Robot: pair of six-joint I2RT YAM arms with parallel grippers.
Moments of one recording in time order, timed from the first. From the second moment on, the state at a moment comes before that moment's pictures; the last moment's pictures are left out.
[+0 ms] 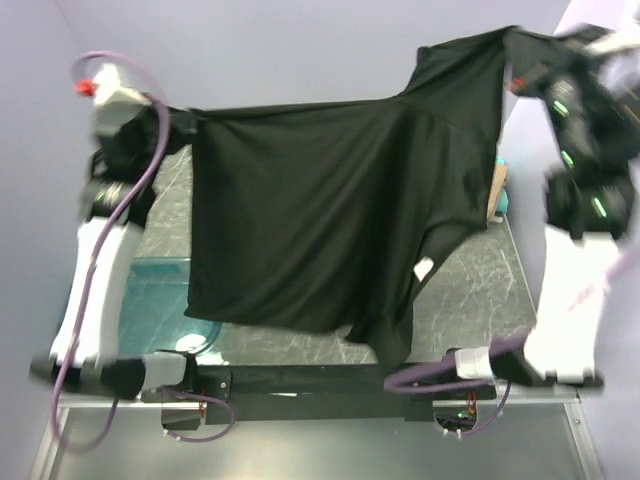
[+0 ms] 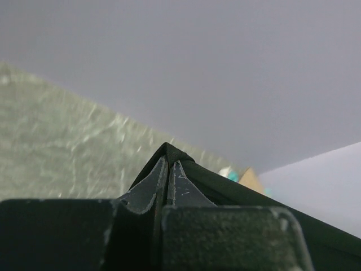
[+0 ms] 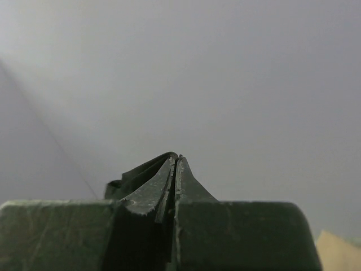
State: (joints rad) left arm -0.12 1.21 1.64 -0.44 -0.09 -0.71; right arm -0.03 1.32 2.19 -0.42 -0.23 0.44
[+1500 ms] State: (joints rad) left arm -0.12 1.05 1.70 -0.50 0.11 -0.59; right arm -0.03 1.10 2.19 -0.37 -0.13 0.37
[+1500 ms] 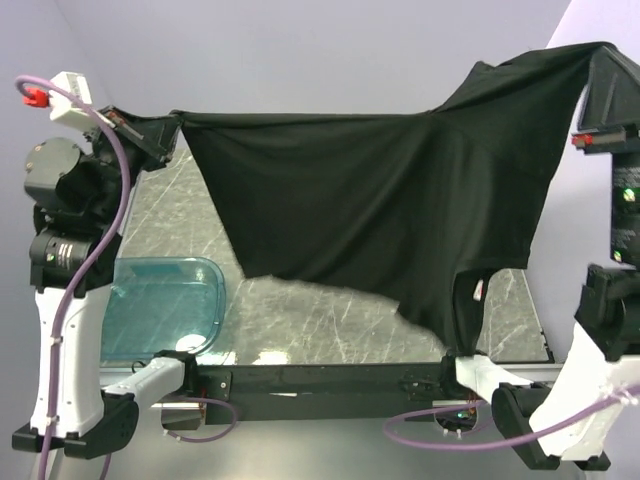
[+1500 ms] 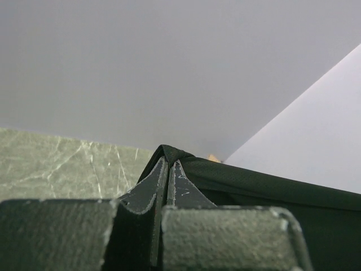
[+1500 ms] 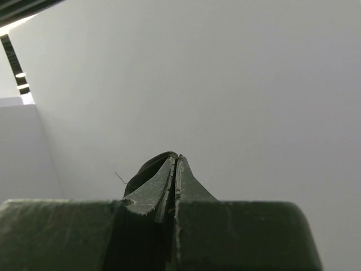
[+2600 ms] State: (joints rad) left arm -0.13 2.03 1.82 -0.59 0.11 -0.68; right arm 0.14 1.92 1.79 -0.45 0.01 0.38
